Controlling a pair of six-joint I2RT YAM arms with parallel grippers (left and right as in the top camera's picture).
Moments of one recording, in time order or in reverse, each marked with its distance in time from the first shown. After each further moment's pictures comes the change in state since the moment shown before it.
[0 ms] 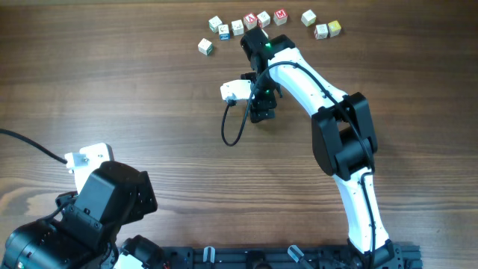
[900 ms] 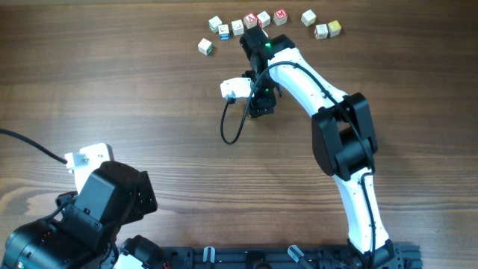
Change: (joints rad) left arm 0.000 0.000 0.000 0.000 0.000 0.000; right arm 0.001 0.000 0.000 0.034 0.040 0.025
